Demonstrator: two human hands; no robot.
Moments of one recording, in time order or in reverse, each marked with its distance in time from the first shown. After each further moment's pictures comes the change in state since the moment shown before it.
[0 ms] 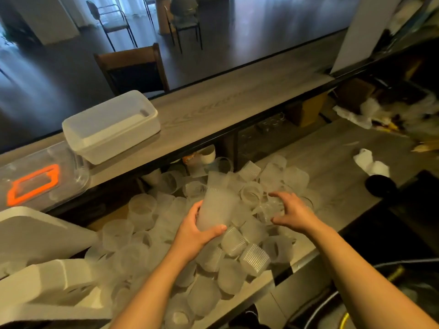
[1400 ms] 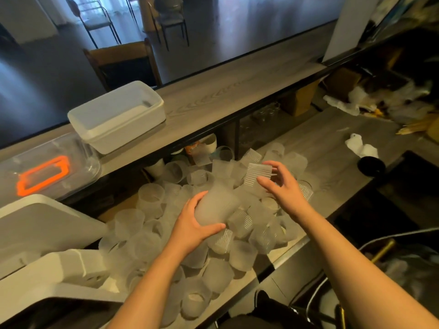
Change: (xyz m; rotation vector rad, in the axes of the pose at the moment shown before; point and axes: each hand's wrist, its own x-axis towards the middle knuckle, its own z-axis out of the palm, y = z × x) left_hand -0.020 -0.030 -0.040 0.243 -0.012 0.140; right_hand -0.045 -0.100 0.012 0.801 0.296 -0.090
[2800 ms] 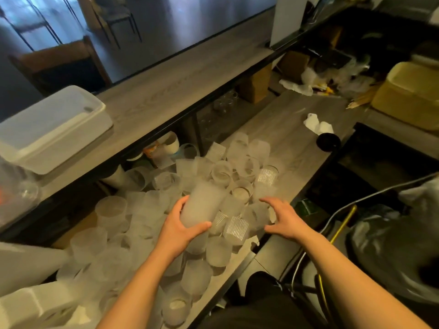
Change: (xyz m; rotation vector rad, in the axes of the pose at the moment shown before) left_hand 0.016 0.004 0.044 -0.078 -0.118 -0.039; right_hand -0.067 0.134 -0.073 -0.706 -0.160 0.183
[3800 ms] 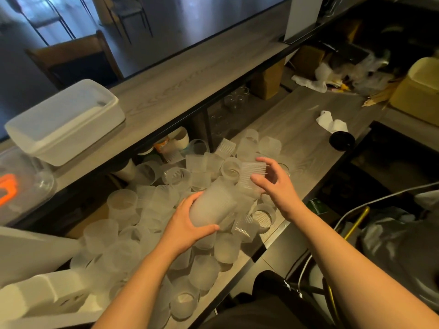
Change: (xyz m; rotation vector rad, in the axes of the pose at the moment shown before) left_hand -0.004 0.005 -0.011 0.169 -0.057 0.111; right_hand 0.020 -0.110 -0.041 0.951 0.234 -0.081
